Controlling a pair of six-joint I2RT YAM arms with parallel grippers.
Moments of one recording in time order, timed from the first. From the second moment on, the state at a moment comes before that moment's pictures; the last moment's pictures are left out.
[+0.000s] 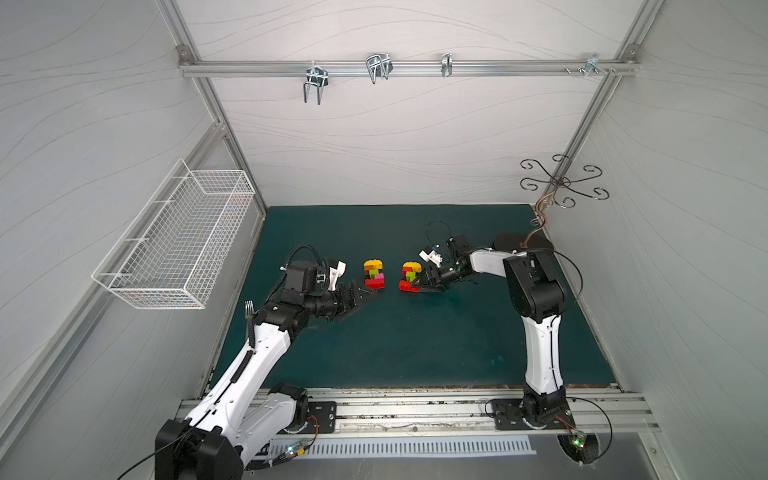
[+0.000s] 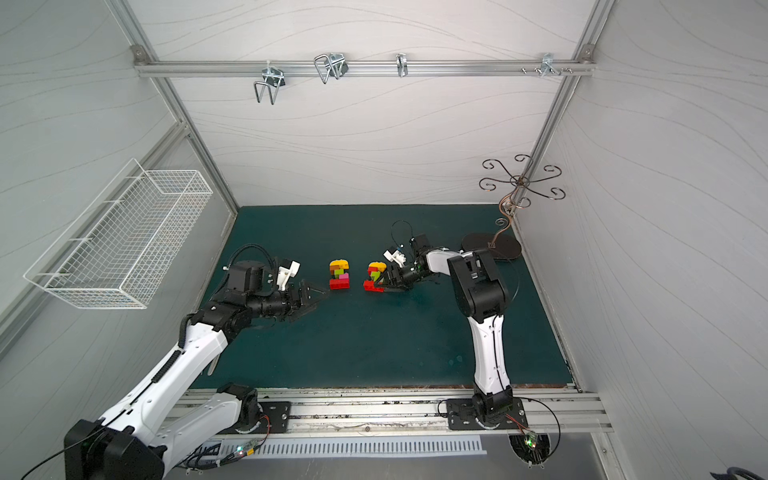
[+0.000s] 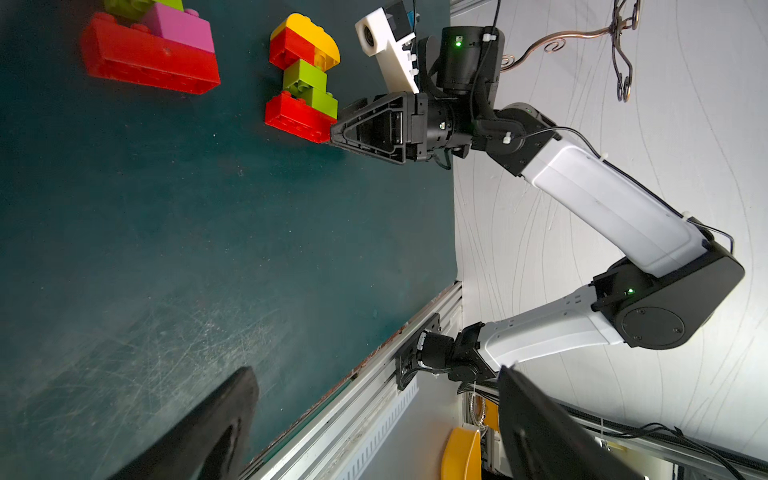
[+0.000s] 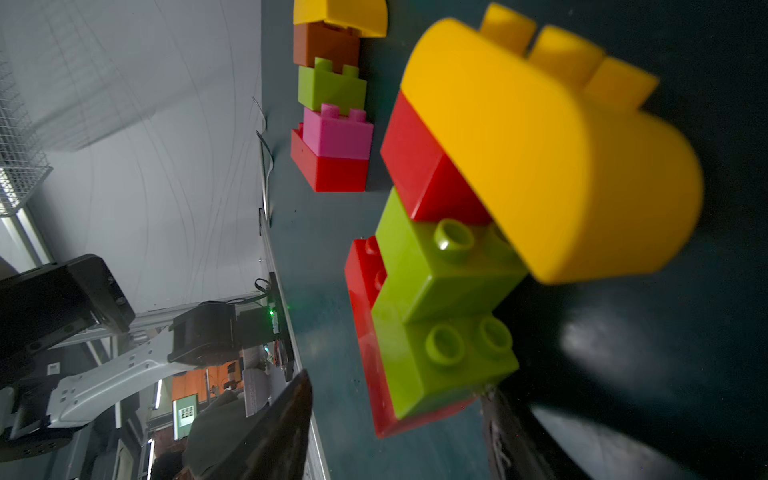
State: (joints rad) left arm -0.21 0.98 0.74 -0.51 0.78 -0.71; right arm 0.39 2.14 1.38 -0.48 -0.96 0.12
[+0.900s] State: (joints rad) left arm -0.21 0.88 0.47 -0.25 -0.45 -0.58; right arm 0.10 1.34 0.45 0.29 -0.23 -0.02
